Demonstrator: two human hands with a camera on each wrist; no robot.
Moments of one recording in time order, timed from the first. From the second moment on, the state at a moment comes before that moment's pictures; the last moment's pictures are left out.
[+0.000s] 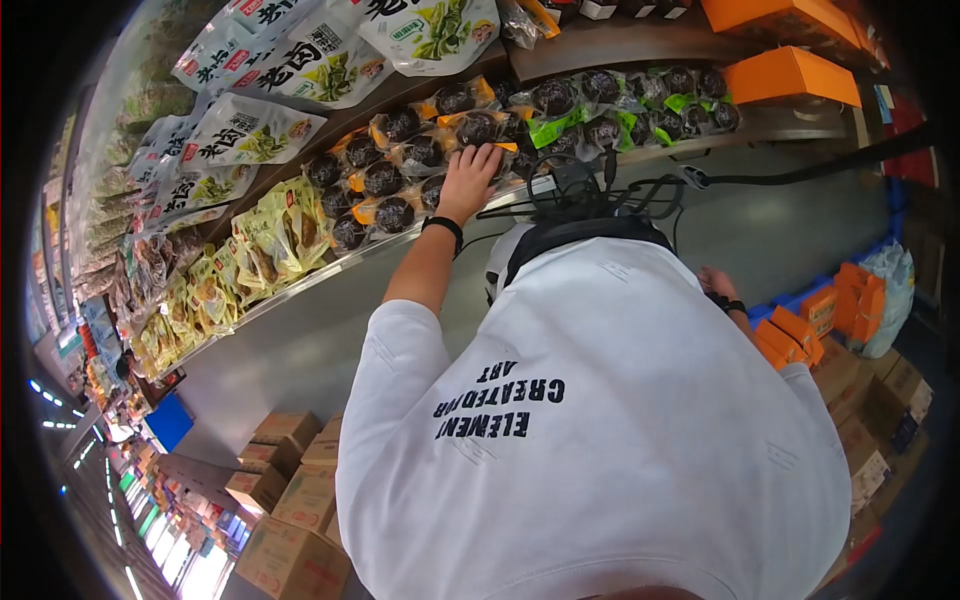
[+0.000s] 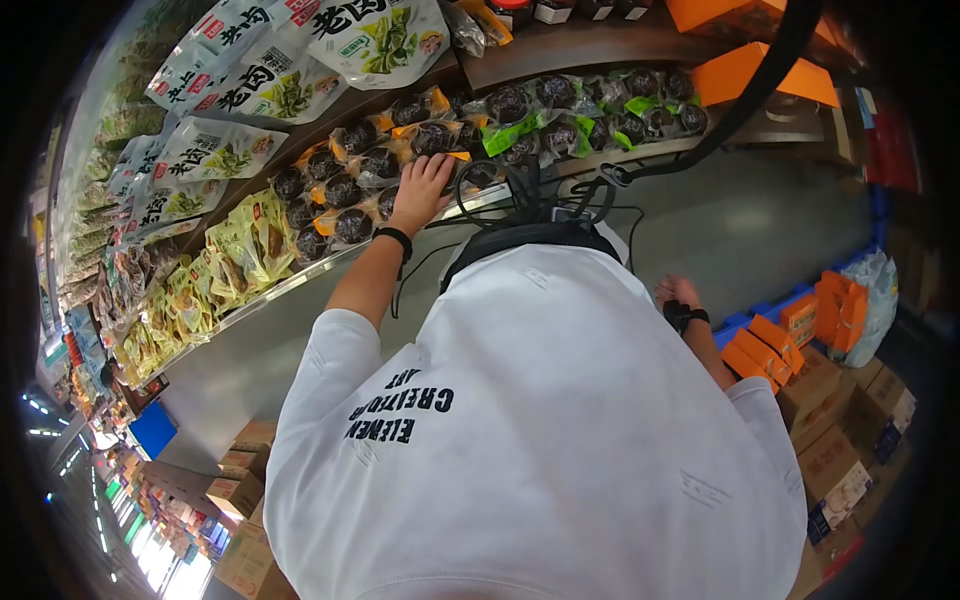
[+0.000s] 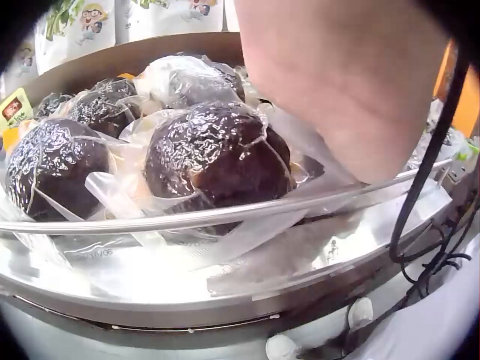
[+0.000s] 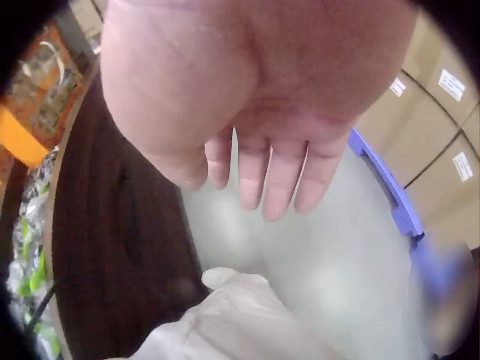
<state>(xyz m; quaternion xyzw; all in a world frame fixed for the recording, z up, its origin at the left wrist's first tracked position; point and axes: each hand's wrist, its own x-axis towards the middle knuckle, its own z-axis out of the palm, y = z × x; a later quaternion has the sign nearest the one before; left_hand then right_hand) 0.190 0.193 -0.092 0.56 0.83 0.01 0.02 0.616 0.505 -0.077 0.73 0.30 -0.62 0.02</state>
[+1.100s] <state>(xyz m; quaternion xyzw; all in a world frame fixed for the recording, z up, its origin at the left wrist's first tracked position) 0.156 0.225 -0.097 0.58 0.81 0.04 0.02 0.639 0.511 -0.104 0.67 0.35 -0.65 0.03</state>
